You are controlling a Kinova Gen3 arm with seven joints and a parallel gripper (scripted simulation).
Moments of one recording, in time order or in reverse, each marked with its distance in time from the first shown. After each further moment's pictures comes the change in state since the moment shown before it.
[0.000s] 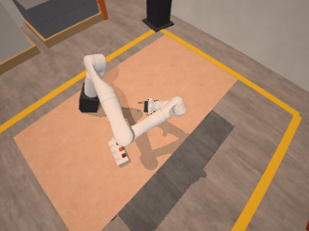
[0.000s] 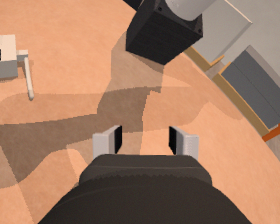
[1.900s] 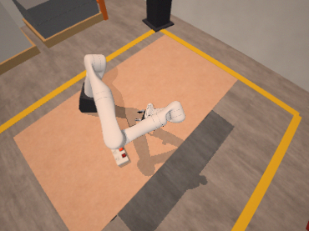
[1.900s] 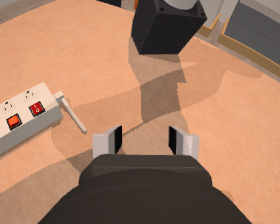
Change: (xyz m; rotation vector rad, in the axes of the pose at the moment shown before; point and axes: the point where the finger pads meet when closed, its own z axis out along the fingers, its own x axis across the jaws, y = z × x) arm -0.064 -0.030 -0.040 -0.085 -0.108 0.350
